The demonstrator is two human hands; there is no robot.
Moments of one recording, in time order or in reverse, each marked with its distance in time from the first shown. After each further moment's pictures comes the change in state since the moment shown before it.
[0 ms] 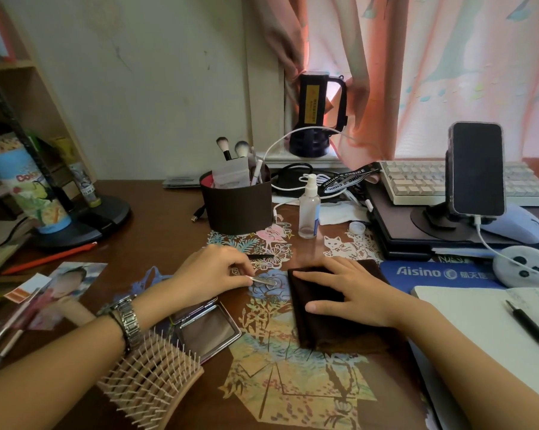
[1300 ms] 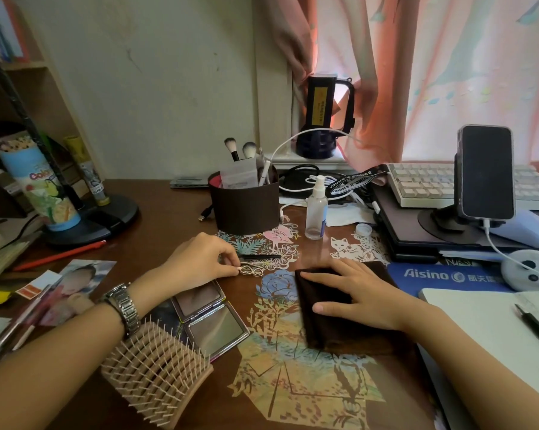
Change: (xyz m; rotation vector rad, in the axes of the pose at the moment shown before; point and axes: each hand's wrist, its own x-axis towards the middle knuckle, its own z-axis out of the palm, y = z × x) left_hand 0.003 -0.026 -0.017 0.096 -0.015 -0.144; right_hand 0.001 0.000 0.003 -0.017 0.026 -0.003
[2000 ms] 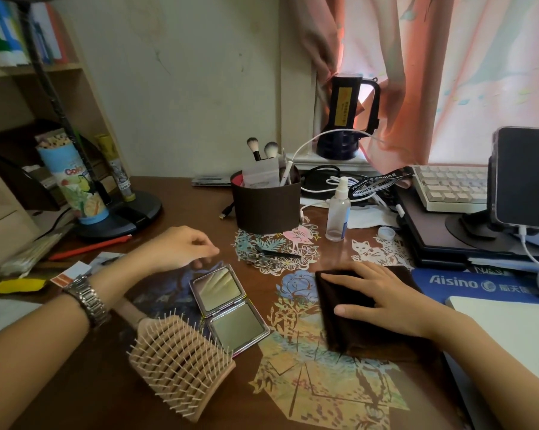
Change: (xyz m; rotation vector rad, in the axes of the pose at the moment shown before) left_hand -0.029 -0.037 -0.042 -0.231 -0.100 -0.335; right_hand 0.002 0.004 0.000 -0.003 -0.037 0.008
